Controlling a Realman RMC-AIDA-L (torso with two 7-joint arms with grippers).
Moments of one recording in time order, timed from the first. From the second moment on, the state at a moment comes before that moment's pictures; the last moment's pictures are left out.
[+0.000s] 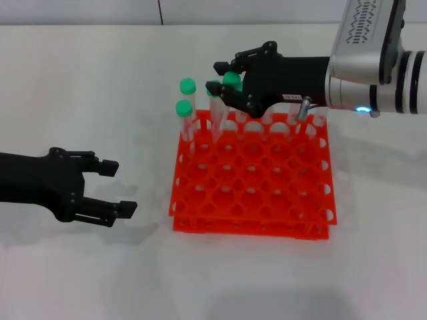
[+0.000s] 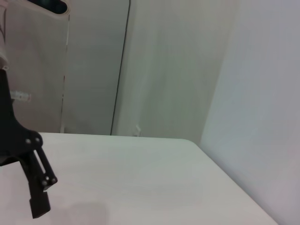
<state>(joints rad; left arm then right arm) -0.33 -2.07 0.88 1.29 2.13 1.82 -1.81 0.58 2.03 -1.63 -0.98 -1.46 -0.86 1.38</state>
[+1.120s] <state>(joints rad) -0.33 -2.07 0.89 1.28 2.13 1.82 -1.80 0.61 2.03 -1.68 -0.97 -1.46 -0.85 1.39</state>
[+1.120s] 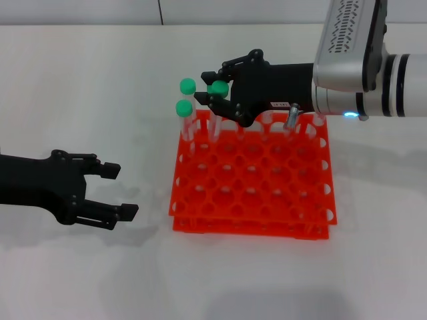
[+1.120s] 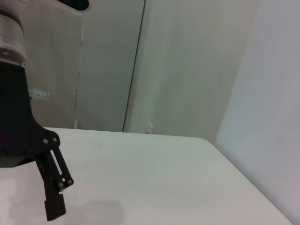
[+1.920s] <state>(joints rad) -0.33 -2.07 0.89 1.28 2.13 1.82 -1.80 0.62 2.03 -1.68 -0.93 -1.46 -0.84 1.38</state>
